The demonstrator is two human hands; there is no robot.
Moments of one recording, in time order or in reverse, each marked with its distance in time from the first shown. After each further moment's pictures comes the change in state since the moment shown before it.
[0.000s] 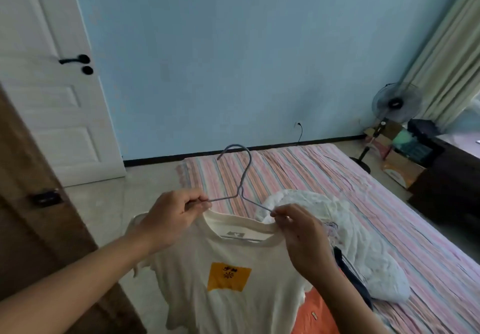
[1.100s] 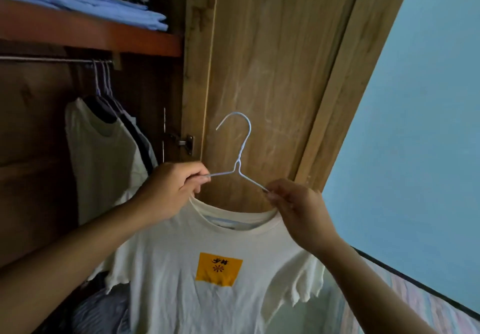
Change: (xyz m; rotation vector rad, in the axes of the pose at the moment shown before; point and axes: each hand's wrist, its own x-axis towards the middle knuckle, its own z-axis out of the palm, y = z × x) left_hand -0.268 0.061 -0.311 0.571 0.743 -0.311; right_hand 0.067 -0.377 0.142 0.384 -0.457 -0.920
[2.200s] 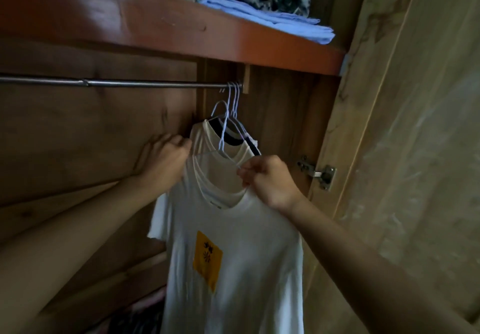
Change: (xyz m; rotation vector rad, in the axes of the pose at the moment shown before) left_hand -0.039 -0.201 -0.196 1.136 0.194 -0.220; right_hand 0.189 -0.167 0.255 0.482 -0.310 -0.008
